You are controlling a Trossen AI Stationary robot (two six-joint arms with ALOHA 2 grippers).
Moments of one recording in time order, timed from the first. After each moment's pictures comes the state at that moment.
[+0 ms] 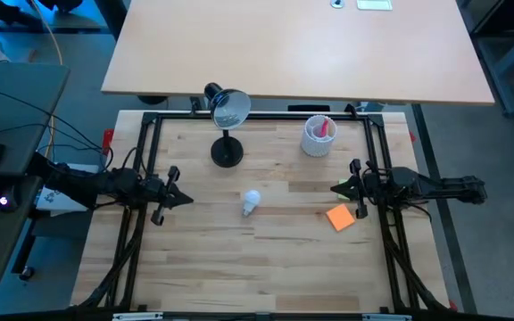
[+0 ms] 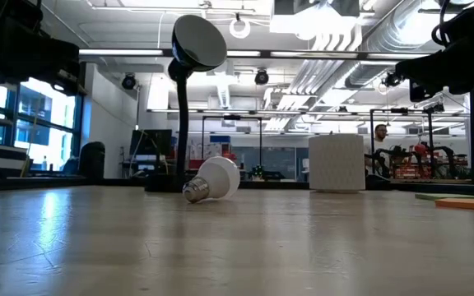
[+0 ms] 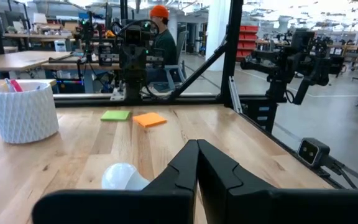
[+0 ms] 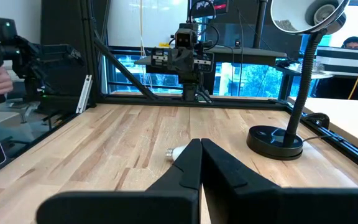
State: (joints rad) left arm -0.20 0.00 0.01 0.02 -0.01 -0.02; right arm 0.04 0.01 0.01 0.01 0.00 -0.05
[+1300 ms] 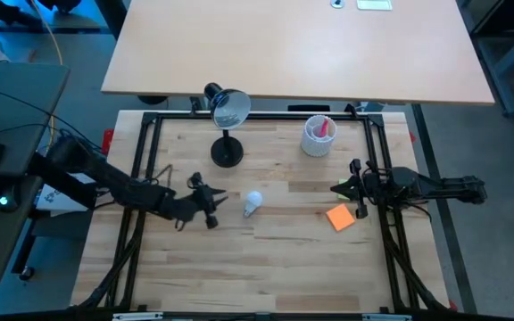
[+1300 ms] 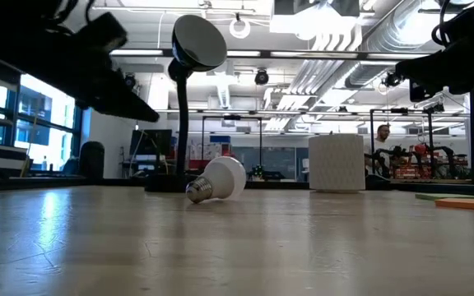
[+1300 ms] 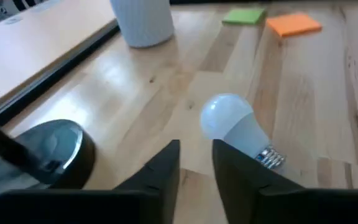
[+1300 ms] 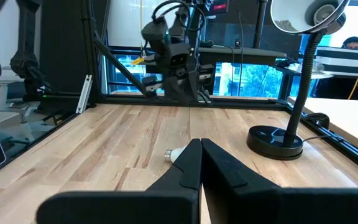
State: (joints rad) left arm -0.38 1.32 0.43 0.31 -0.76 -0.25; right arm 0.04 0.01 0.01 0.01 0.00 -0.05
